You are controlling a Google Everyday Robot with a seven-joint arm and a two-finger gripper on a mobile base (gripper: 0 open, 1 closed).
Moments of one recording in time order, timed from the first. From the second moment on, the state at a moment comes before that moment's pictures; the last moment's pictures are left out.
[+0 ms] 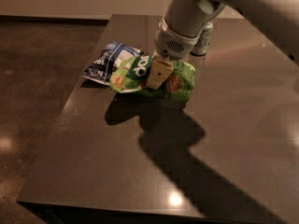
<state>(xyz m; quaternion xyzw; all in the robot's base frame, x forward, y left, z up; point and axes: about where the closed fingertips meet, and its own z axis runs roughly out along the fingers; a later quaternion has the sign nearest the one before) 0.553 -0.021 0.918 -0.64 0.74 0.07 0.19</state>
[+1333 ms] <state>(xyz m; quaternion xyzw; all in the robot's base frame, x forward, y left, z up) 0.552 -0.016 0.918 -0.64 0.74 0.07 0.19</state>
